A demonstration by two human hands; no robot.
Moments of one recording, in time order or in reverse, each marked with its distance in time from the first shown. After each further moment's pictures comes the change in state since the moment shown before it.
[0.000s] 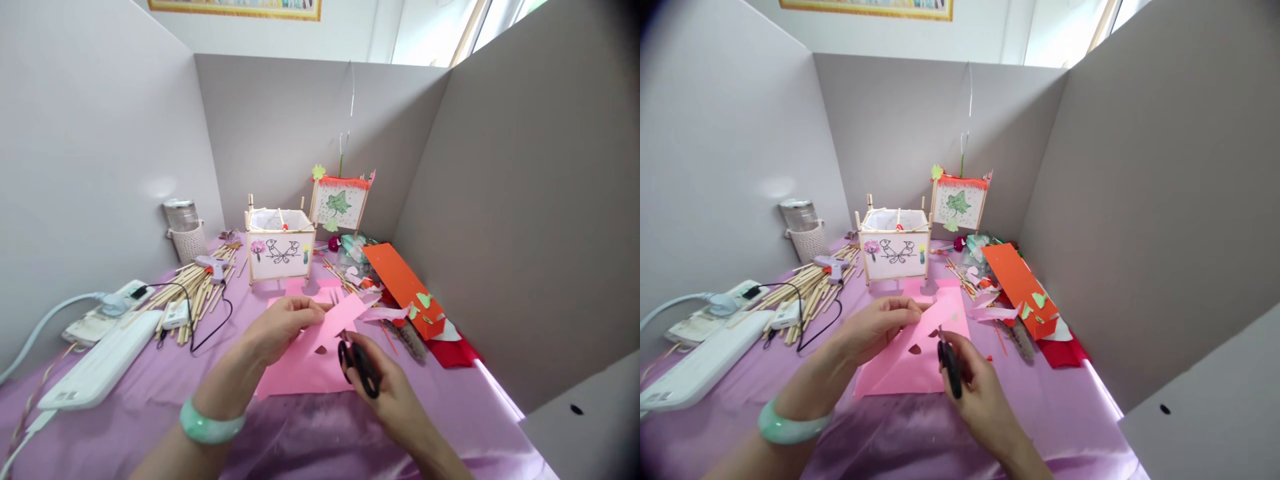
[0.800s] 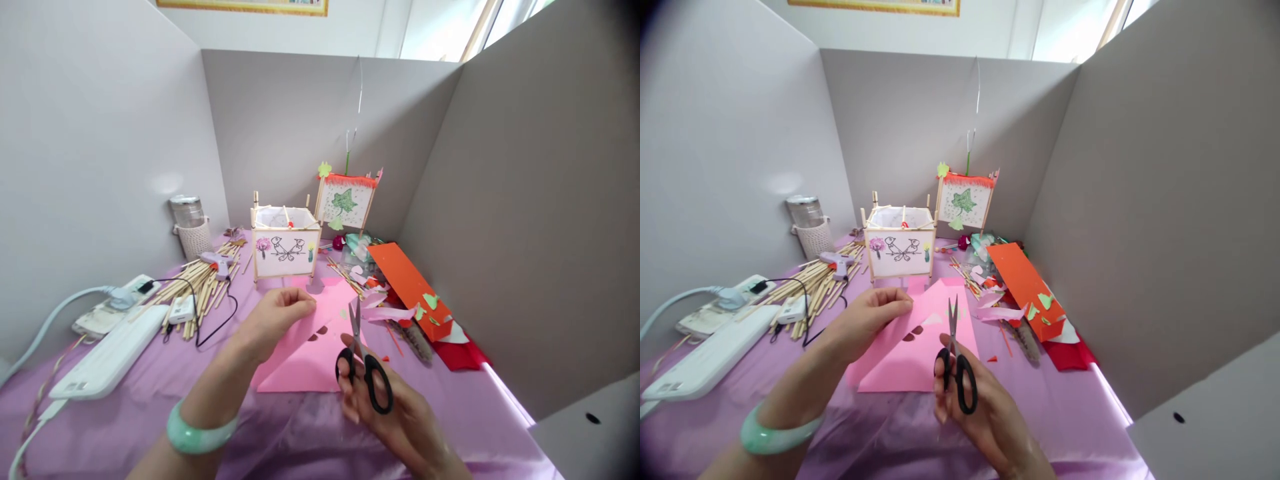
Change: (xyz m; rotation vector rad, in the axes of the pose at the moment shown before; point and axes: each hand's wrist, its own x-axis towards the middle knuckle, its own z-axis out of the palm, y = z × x) left_hand -0.003 0.005 -0.014 -0.044 -0.110 -0.085; right_hand -0.008 0.005 0.007 1.084 -0.259 0.347
